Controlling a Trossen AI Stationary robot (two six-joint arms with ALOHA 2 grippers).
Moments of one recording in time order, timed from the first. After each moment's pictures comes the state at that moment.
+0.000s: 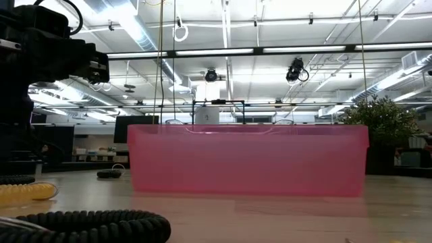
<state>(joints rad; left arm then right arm) -0.23 0.01 0.01 0.06 0.12 0.17 0.12 0.44 0.85 0.01 -0.01 -0.14</state>
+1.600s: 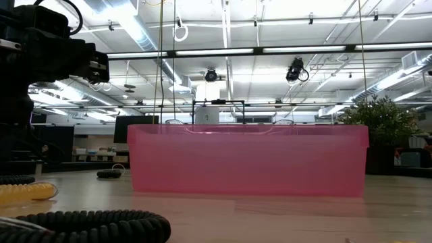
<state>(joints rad) -0.23 0.01 0.01 0.06 0.12 0.17 0.13 0.90 1.33 -0.72 0.12 -0.18</state>
